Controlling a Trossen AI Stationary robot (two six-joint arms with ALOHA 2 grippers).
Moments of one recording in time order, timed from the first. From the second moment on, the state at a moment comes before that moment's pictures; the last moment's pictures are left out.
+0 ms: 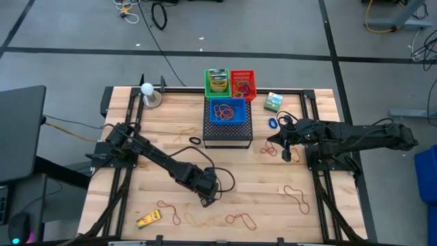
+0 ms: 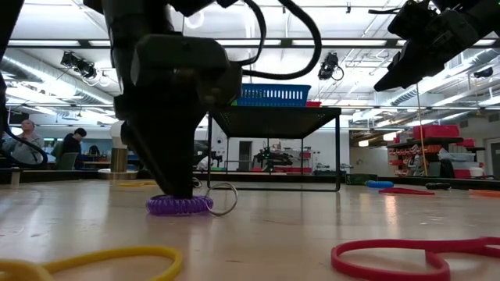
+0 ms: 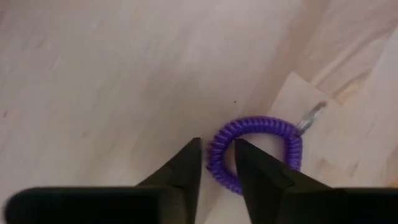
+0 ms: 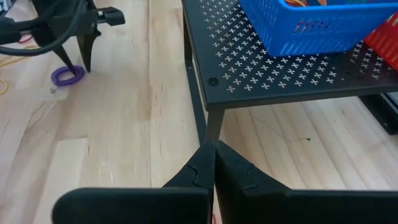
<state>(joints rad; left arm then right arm) -0.42 1.98 1.24 -0.50 -0.15 -0.93 -0.04 0.68 0.52 -0.42 0.09 0.03</state>
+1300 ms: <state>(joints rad) -0.20 1.88 1.24 0.04 -0.42 -0.71 -0.05 0.88 0.52 -0.31 -0.19 0.66</state>
